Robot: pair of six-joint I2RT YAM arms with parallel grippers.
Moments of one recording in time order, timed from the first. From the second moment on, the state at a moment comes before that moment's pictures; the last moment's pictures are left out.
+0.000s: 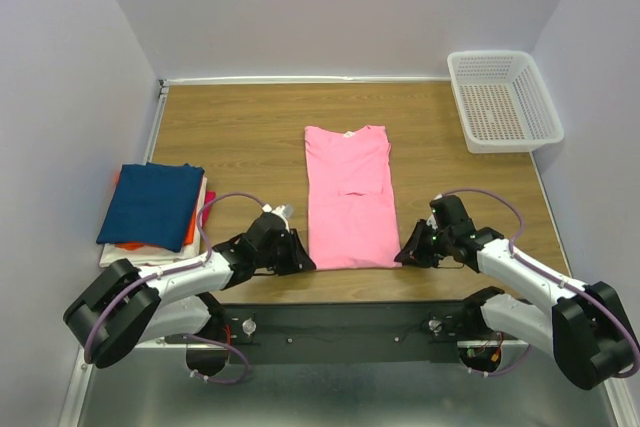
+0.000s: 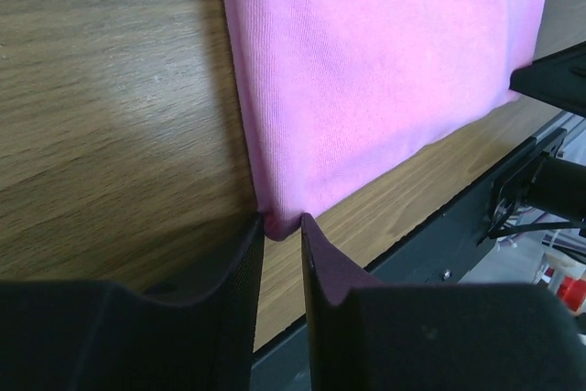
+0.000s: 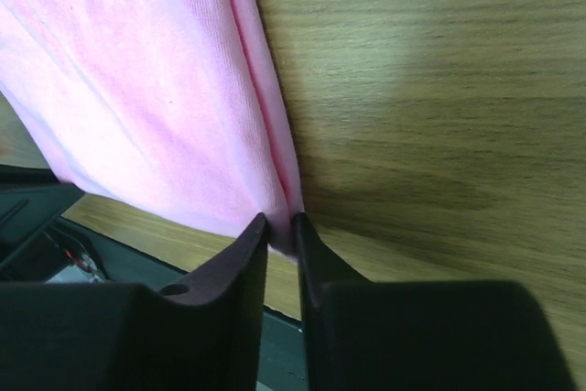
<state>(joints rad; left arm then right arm) -0.77 1.13 0.27 0.09 0.23 -0.95 0.41 1.04 0.36 -0.35 -0.30 0.82</state>
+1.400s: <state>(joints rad) -0.72 1.08 0.61 -0.11 0.22 -0.86 0.41 1.02 0.67 -0.38 -0.29 0.79</state>
